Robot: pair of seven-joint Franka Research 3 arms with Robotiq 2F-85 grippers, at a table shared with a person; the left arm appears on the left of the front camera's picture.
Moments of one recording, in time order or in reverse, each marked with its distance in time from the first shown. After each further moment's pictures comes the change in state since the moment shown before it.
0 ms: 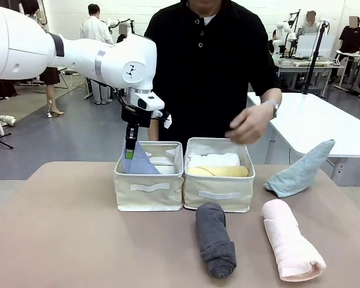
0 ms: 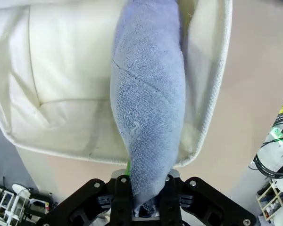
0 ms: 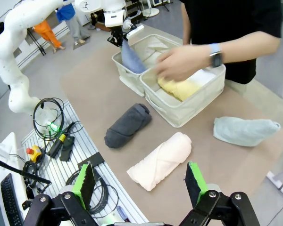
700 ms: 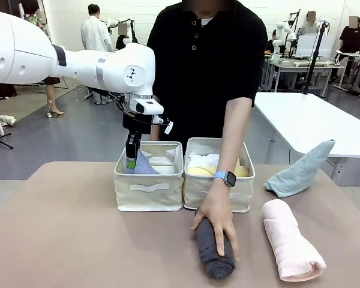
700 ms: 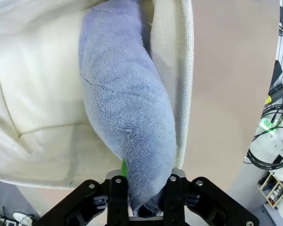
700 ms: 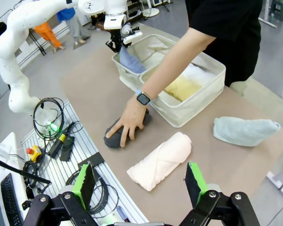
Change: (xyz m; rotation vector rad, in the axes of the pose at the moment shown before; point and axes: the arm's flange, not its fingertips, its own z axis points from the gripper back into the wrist) left arm 0.004 -0.004 -0.019 -0.123 -0.054 -0.115; right arm 0.000 0.000 0.000 0.000 0.000 0.000
